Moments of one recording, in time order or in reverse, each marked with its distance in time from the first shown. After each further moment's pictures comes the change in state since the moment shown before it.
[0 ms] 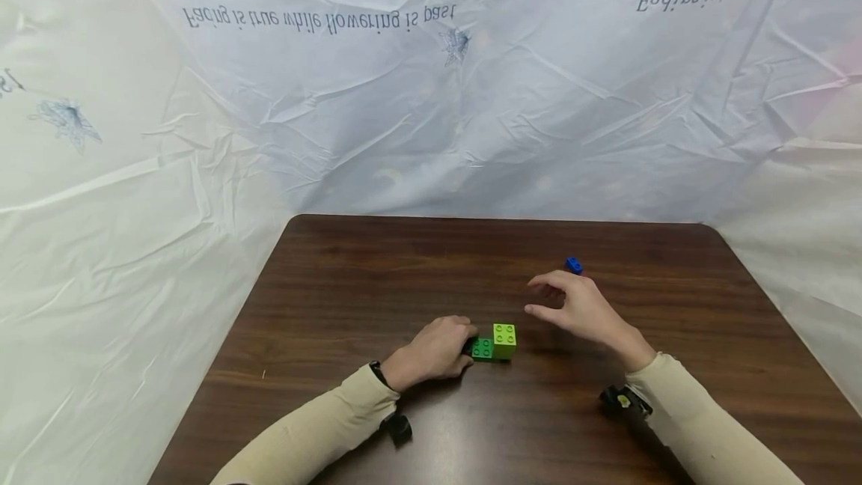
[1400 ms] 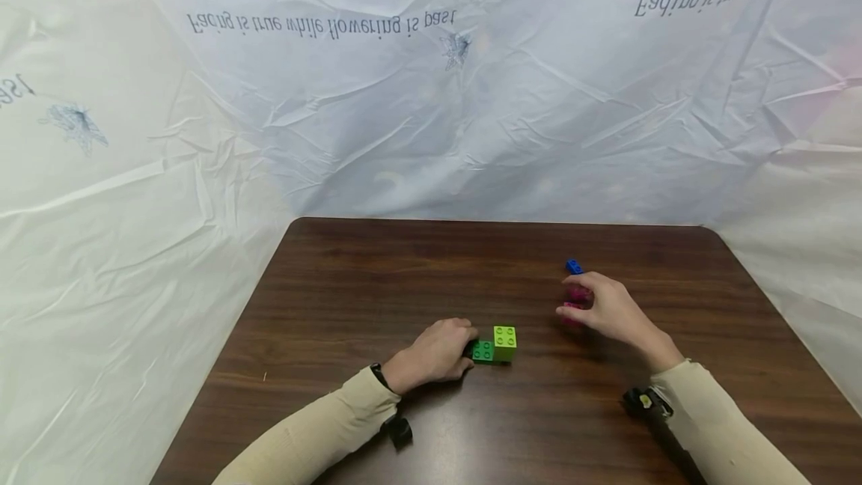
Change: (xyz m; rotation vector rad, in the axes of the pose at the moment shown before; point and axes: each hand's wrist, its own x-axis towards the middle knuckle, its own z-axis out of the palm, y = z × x) left_hand 0.001 0.000 0.002 0.015 0.008 -0.003; right_hand -0.017 0.046 -0.015 -0.123 -0.032 0.198
